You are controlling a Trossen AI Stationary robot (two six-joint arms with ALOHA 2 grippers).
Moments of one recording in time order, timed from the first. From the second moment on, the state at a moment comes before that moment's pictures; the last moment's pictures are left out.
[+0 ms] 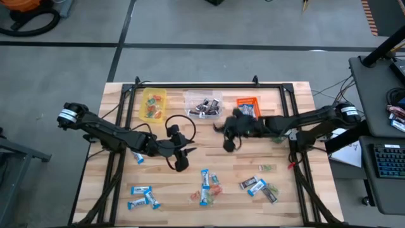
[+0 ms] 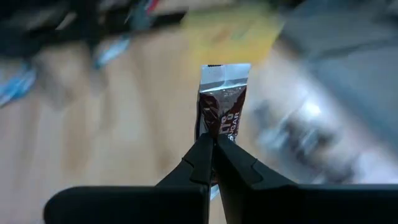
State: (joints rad) left arm -0.30 1.37 0.77 0.04 -0.50 -0.33; right arm 0.02 1.40 0.89 -0.01 0.27 0.17
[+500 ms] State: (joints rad) left arm -0.37 1.37 0.77 0.04 -0.48 -0.32; right arm -0.26 1.63 0.89 0.39 0.31 0.04
